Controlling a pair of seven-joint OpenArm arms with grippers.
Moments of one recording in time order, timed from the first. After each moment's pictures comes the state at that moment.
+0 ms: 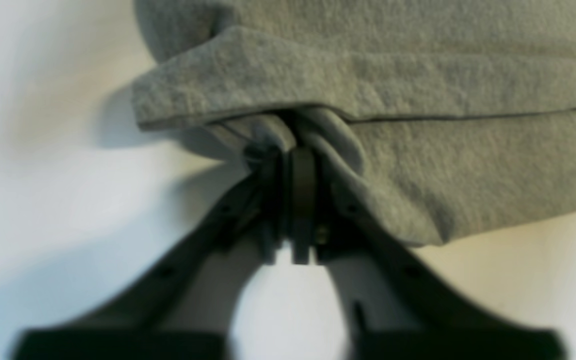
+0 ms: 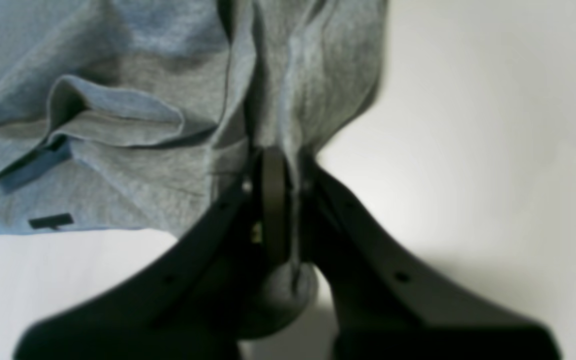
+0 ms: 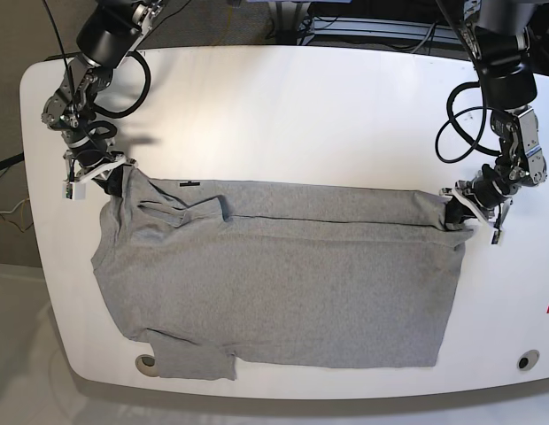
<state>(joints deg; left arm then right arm) -13.4 -22.5 -16.9 54.3 -23.7 -38.5 35.1 3.7 9.4 40.1 64.7 14.9 40.3 -29.9</state>
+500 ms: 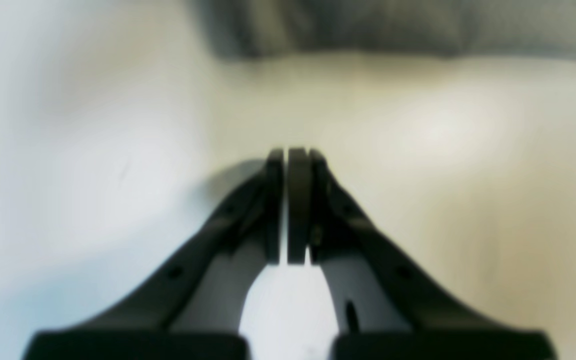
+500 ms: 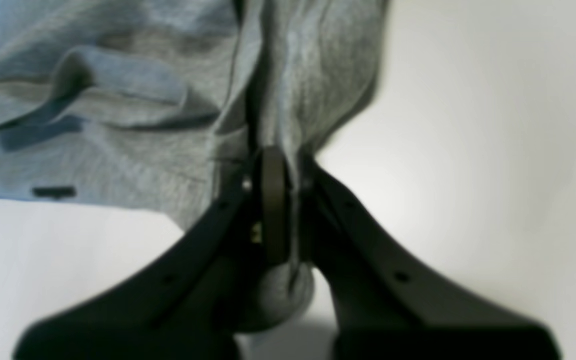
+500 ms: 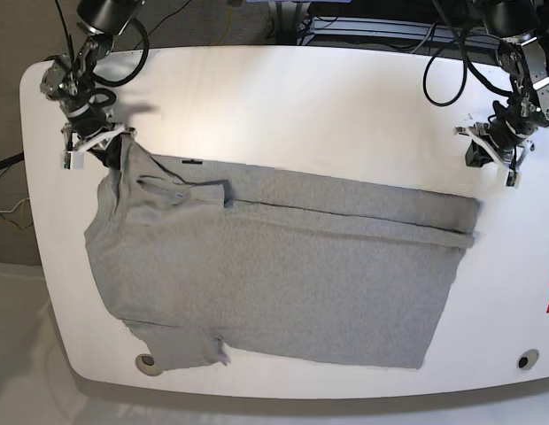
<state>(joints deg) 10.9 -22.3 -25.6 80.6 -24.0 -36.5 42.5 -8.2 9.3 39.3 74.0 19.5 40.6 -29.6</state>
